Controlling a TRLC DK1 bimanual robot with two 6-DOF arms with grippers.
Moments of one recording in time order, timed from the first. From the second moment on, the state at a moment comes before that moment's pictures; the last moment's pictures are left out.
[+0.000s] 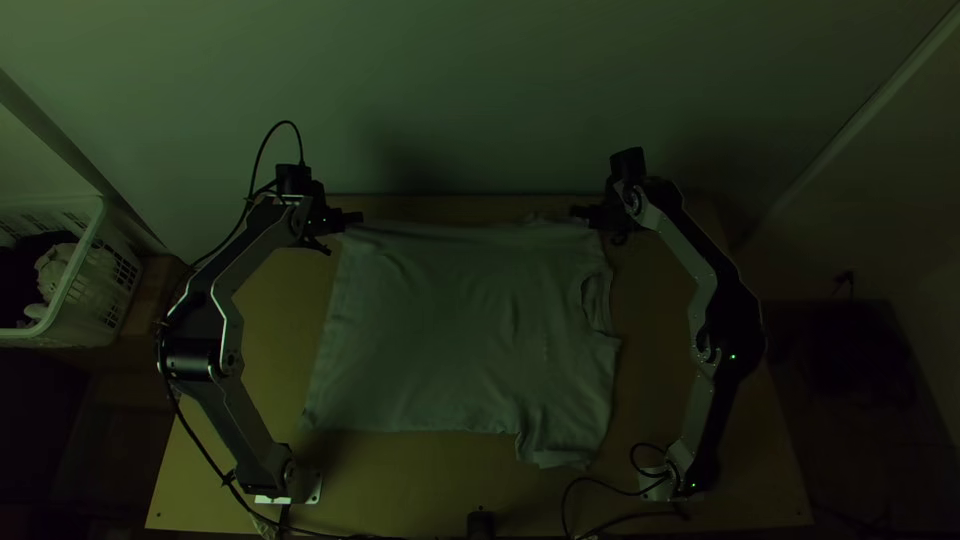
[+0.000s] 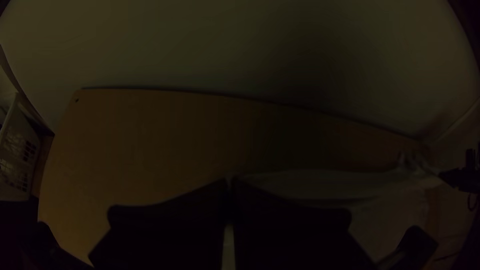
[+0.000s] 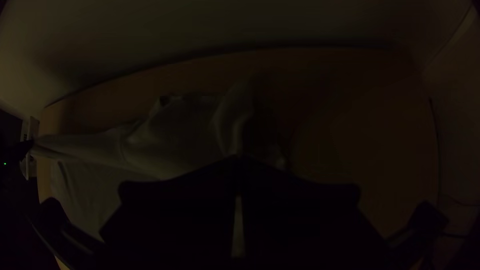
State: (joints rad) left arm -0.03 1.89 1.60 -0.44 0.02 -0.14; right arm 0.22 2.08 1.85 -0.76 -0.02 0.28
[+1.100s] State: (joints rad) left arm -0.02 1.67 1.16 -0.24 0.02 -0.13; right arm 0.26 1.68 1.22 -0.58 0.03 0.28
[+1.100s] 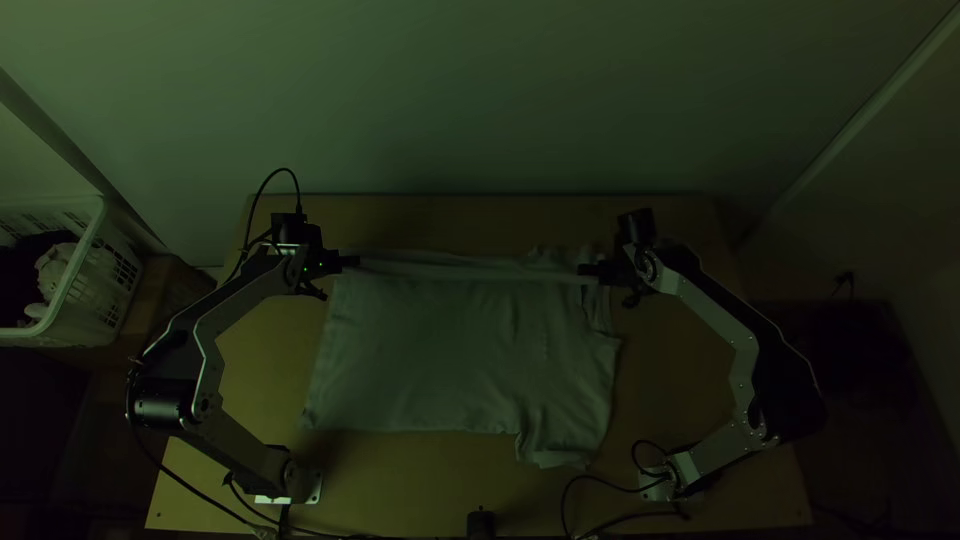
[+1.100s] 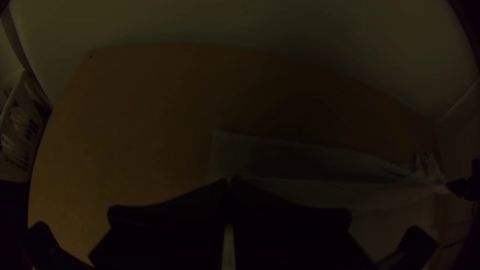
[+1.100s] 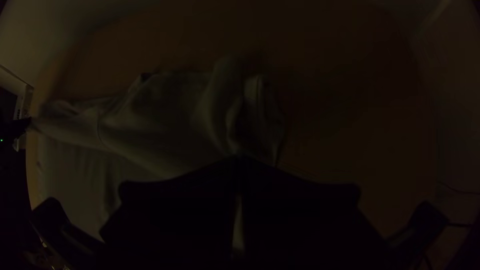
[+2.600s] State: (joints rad) left arm 0.04 1.16 1.05 -0.81 0.17 0.07; right arm 0.36 0.87 0.78 -0.92 0.01 0.56
